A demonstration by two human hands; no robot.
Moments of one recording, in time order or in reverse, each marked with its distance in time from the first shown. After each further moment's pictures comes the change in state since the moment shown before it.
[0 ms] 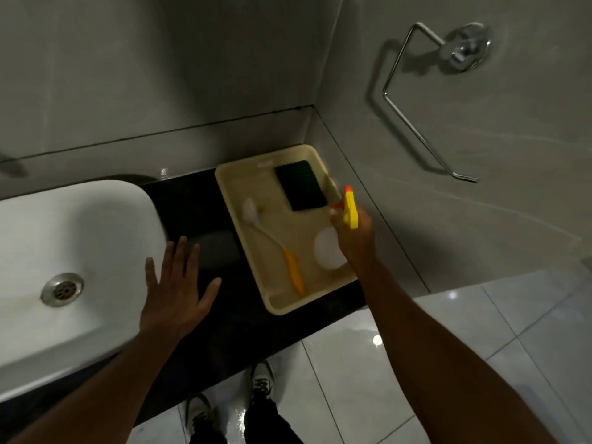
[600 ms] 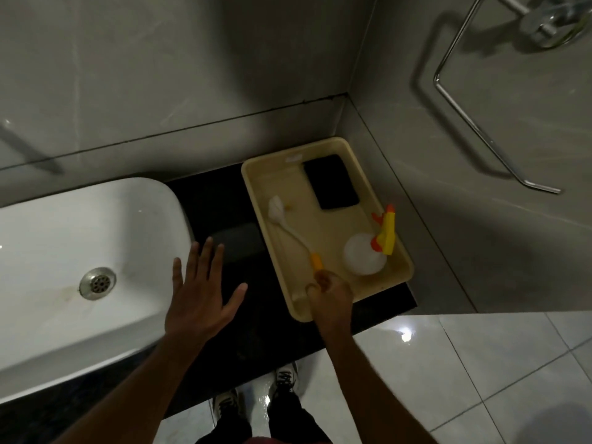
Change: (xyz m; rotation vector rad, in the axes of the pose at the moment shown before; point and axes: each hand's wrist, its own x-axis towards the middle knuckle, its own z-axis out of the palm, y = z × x) left_hand 0.005 0.002 -0.001 -0.016 -0.087 -0.067; right_hand -0.108 0.033 0.075 -0.170 -0.162 0.448
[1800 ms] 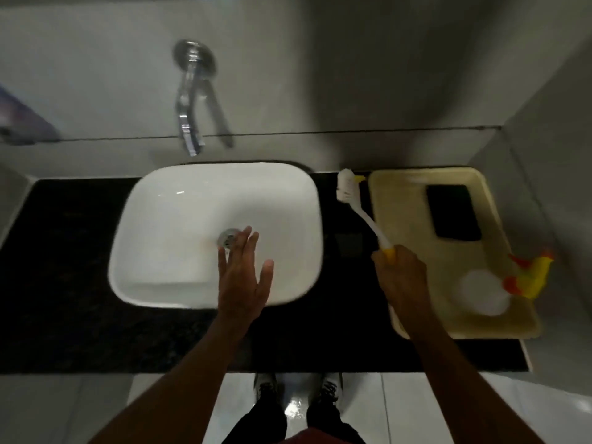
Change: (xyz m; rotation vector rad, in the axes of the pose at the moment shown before) left_hand -0.066 -0.103 -0.035 -0.424 0.444 -0.300; right_hand -0.023 -0.106 0.049 -0.297 -0.207 -0.318
